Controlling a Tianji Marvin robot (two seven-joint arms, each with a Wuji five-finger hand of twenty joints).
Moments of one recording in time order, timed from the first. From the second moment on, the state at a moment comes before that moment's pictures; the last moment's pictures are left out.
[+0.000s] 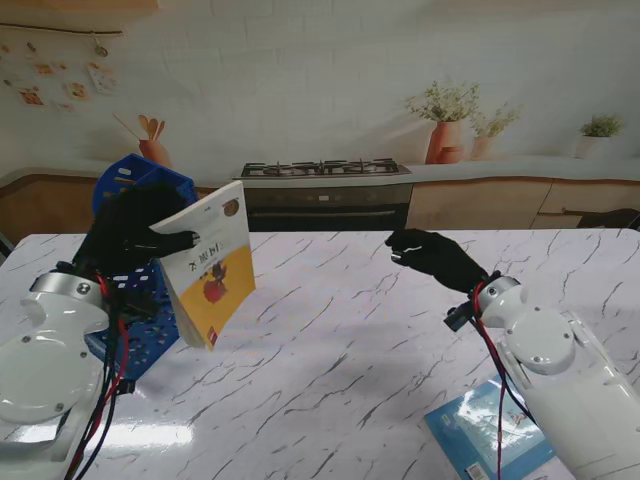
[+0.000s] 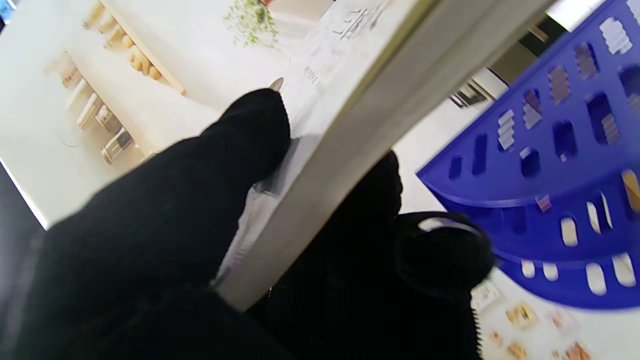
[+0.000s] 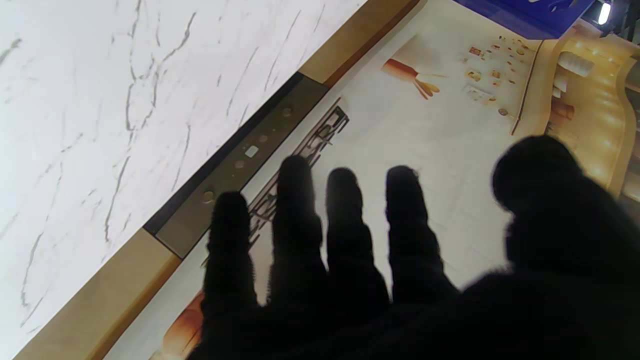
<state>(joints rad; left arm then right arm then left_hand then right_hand) 1.78 -1.13 -1.59 -2.28 0.38 0.29 -0.05 -1.46 -1.09 1.36 -1.58 -0.11 -0.12 0.24 0.86 -0.80 0.88 -0.07 0.66 0.01 1.32 1.41 1.17 0.11 0.32 0.92 1.20 0.13 0.99 0.88 1.03 0.14 1.59 0.47 0.54 -0.30 0.46 -0.07 0.52 -0.02 0.35 0.71 0.64 0.07 0.31 0.43 0.72 0.07 0.24 0.43 0.14 0.25 0.92 0.68</state>
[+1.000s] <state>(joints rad) 1.98 -1.17 -1.87 -2.35 0.51 0.35 0.06 -1.45 -1.10 1.35 -1.56 -0.12 -0.12 0.23 0.86 -0.80 0.88 -0.07 0.66 -0.02 1.32 1.42 1.17 0.09 0.32 0.94 1.20 0.13 1.00 0.89 1.03 0.14 1.59 0.46 0.54 -0.30 0.45 -0.07 0.52 -0.02 0.35 0.71 0.64 0.07 0.31 0.42 0.72 0.07 0.24 0.43 0.13 0.25 0.91 0.68</state>
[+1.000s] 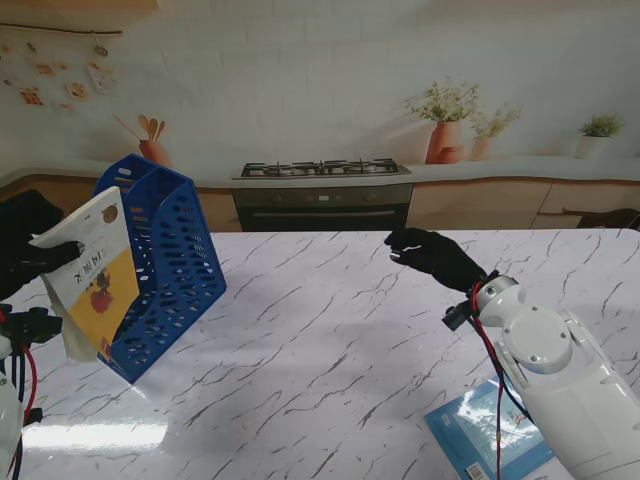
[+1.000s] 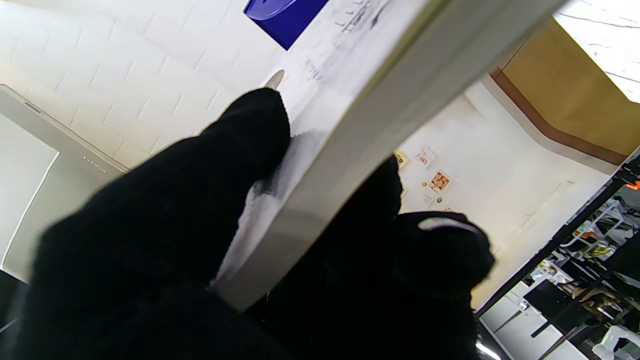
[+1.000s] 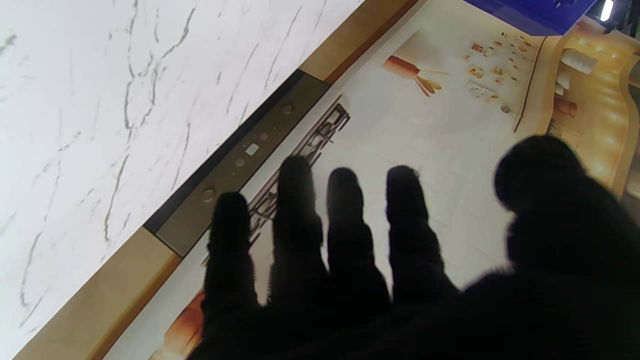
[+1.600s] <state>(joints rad) 1.93 -1.15 -1.91 -2.35 0.46 0.36 0.00 -1.45 -1.10 1.36 -1.56 -0.12 -0.11 0.23 0.86 -0.80 0.88 -0.07 0.66 -0.03 1.32 1.43 1.17 0.08 0.32 0.95 1.20 0.12 1.00 0.90 1.03 0.14 1.59 0.46 0.53 -0.30 0.45 -0.07 0.52 -0.02 0.35 0.71 0.64 0.07 0.31 0.42 0.72 0.07 0.24 0.42 0.13 0.25 0.89 0.68</state>
